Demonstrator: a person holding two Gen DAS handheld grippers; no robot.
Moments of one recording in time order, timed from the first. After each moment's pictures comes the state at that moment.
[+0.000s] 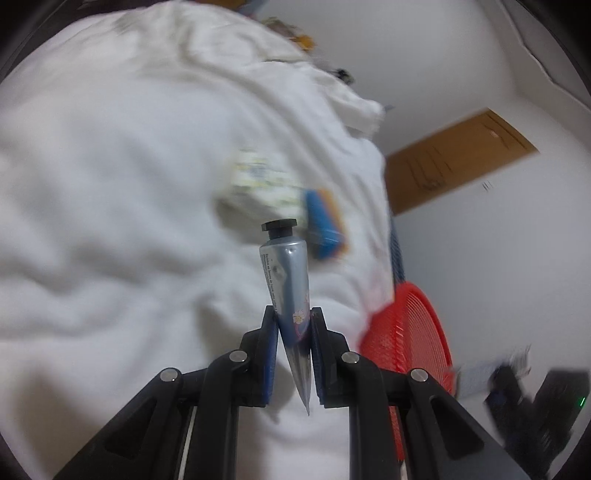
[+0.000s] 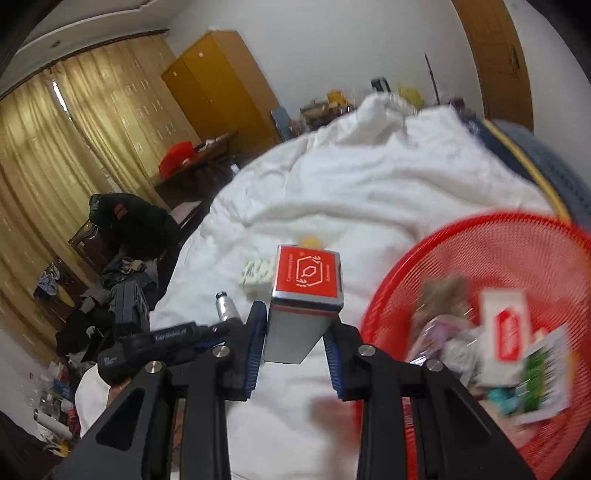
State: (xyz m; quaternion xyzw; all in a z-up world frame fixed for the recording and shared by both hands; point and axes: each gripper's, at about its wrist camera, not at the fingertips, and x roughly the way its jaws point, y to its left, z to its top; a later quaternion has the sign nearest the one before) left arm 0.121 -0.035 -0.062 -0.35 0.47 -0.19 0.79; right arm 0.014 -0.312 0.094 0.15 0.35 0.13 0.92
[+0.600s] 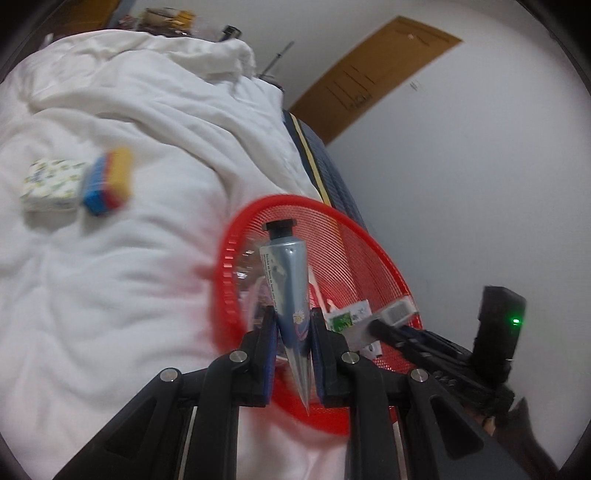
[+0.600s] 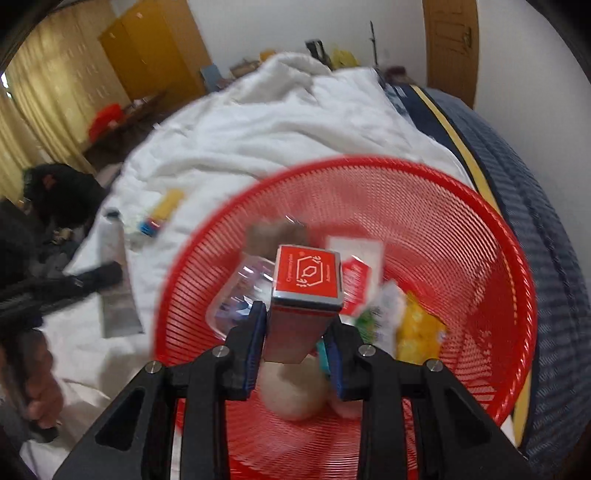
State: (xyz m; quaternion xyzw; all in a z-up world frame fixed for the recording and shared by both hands) left arm 0.088 -0.184 0.022 -0.20 0.48 -0.35 0.78; right arm -0.002 -0.433 0.046 0.10 0.47 0.01 0.88
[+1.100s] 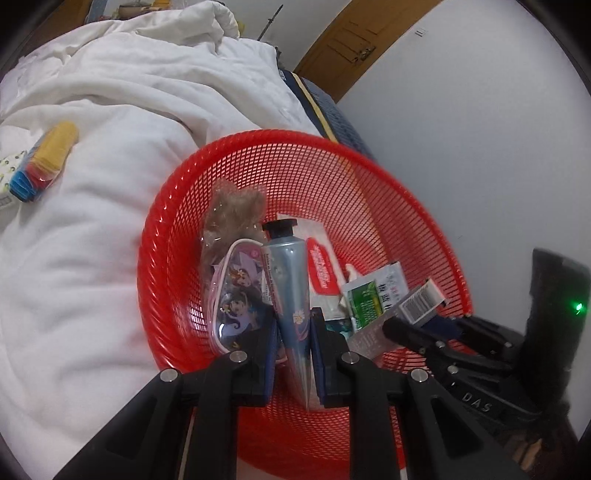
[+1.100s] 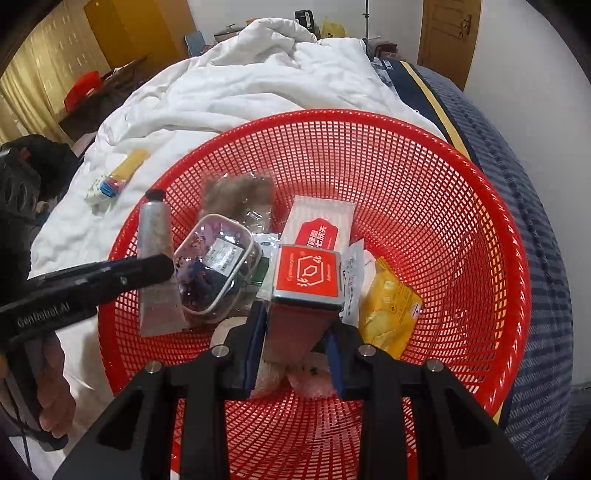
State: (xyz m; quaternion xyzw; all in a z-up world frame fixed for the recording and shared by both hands) left arm 0.081 -0.273 -0.020 -0.11 0.52 -0.34 0.77; right arm -0.003 -0.443 0.018 0.06 0.52 -0.02 0.85
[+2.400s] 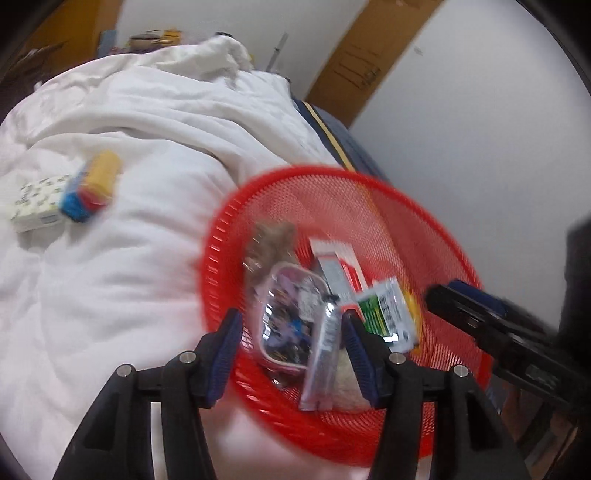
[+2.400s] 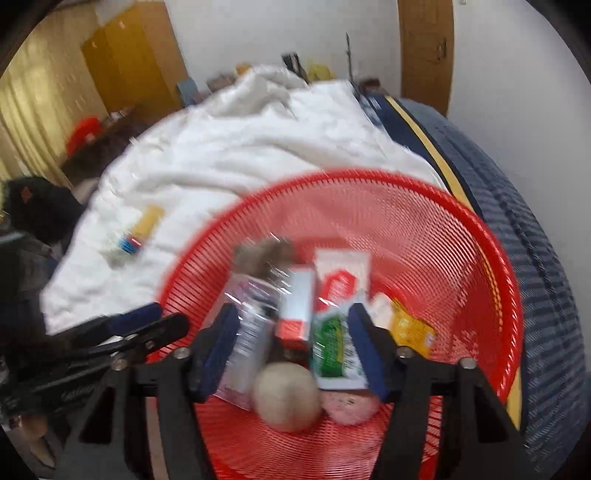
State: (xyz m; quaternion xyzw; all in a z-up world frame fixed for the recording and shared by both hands) left arm 0.064 -0.252 -0.014 -0.07 0.47 -0.31 0.82; right arm -0.006 -0.416 0.061 0.10 0.42 -0.03 0.90
